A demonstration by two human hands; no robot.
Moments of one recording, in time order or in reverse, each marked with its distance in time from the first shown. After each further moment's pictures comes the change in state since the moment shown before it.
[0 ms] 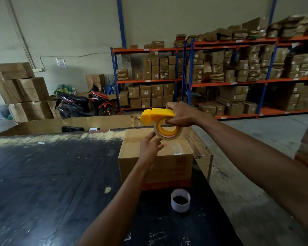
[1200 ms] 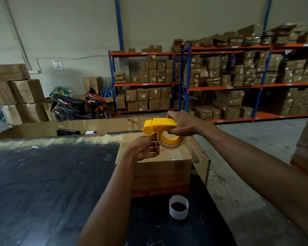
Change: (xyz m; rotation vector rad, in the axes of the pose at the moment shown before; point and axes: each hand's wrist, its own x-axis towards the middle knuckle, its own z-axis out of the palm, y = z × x) left_hand 0.046 0.029 -0.022 -0.002 -0.203 -0.414; right_hand -0.006 0.014 0.008 -0.108 -0.049 -0.006
